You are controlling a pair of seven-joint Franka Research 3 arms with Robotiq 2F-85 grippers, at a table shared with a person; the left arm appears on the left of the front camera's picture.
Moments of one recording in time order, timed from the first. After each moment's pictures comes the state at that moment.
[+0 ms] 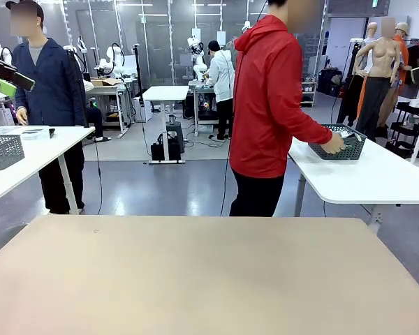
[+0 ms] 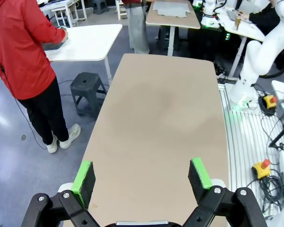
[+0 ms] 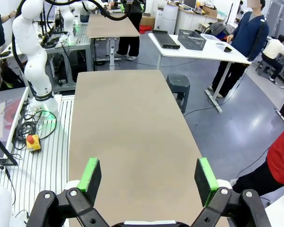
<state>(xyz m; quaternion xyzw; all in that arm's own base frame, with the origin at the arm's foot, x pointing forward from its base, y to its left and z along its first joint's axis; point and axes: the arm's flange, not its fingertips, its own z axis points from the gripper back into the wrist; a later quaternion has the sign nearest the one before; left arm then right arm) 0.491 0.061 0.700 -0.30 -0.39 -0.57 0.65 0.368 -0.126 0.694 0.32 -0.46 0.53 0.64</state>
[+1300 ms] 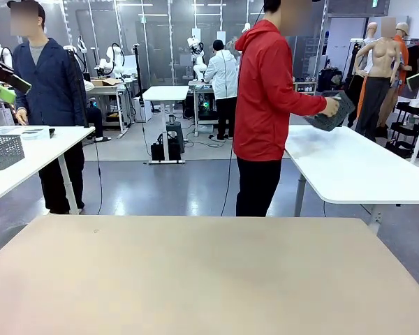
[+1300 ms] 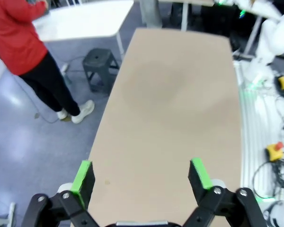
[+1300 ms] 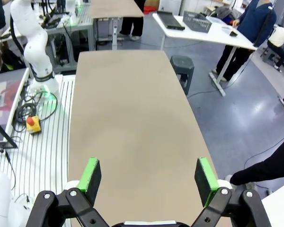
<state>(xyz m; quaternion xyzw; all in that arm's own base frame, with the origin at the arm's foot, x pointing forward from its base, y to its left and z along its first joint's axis) 0.489 0.060 0.708 -0.22 -0.37 -0.59 0.69 0.369 -0.116 0.694 0.28 -0.41 0.56 0.66</state>
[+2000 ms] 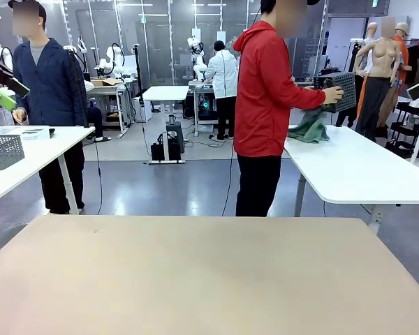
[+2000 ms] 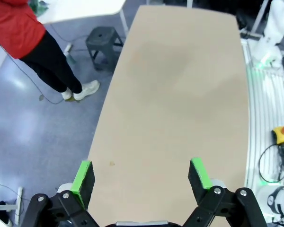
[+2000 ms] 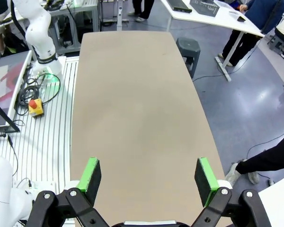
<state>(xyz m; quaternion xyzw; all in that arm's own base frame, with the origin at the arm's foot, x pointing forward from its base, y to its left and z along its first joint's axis) 0.486 0.049 0.708 -0.17 -0.33 -0.61 0.70 0.371 -0.113 0.693 0.26 -0.38 0.58 0.67</state>
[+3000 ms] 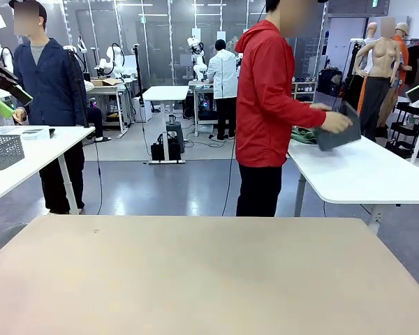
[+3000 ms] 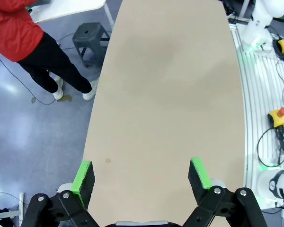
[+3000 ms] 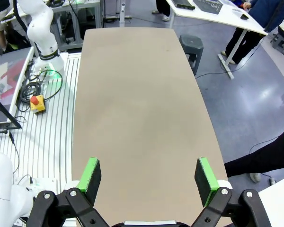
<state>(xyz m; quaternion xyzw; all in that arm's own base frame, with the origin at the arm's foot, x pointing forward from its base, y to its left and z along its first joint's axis) 0.488 0.046 0.699 -0.17 -0.31 -0.64 0.68 0.371 -0.112 0.691 0.26 -0.37 0.59 0.67</state>
